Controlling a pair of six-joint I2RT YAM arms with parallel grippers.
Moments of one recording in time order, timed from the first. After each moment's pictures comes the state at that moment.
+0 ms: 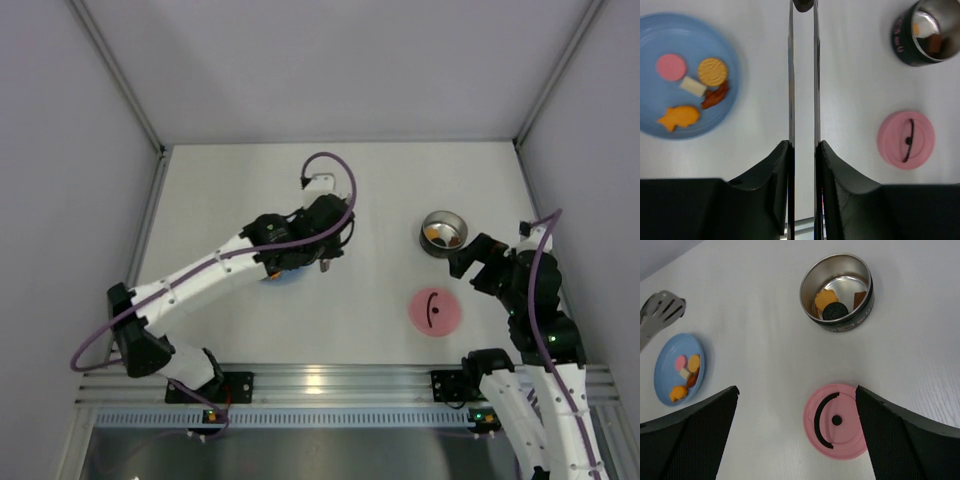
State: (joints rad) left arm -0.97 1.42 1.45 -0.89 -0.48 -0.80; right arm 0.09 0.46 0.75 -0.74 -0.01 0.50
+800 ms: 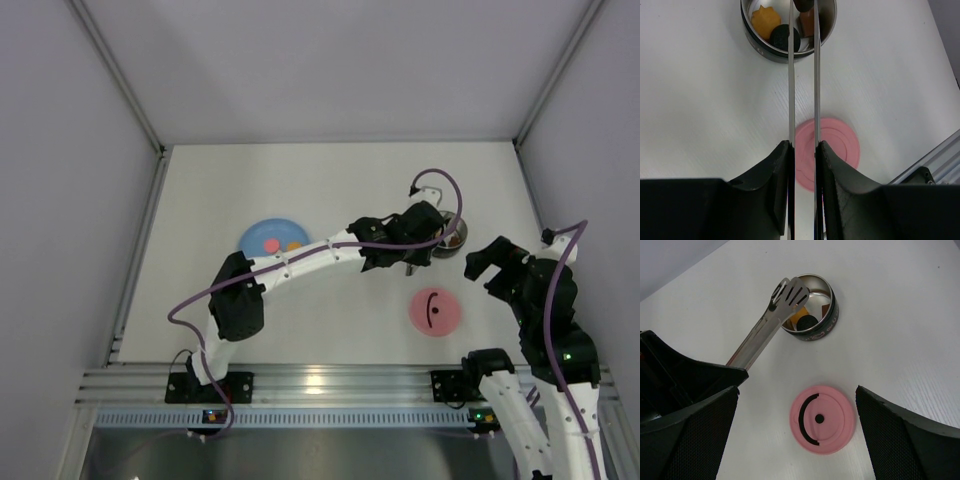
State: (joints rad) left arm -1.13 2.05 1.92 -0.58 -0.25 -0.63; right arm 0.09 0.41 0.87 -0.88 0.16 0.52
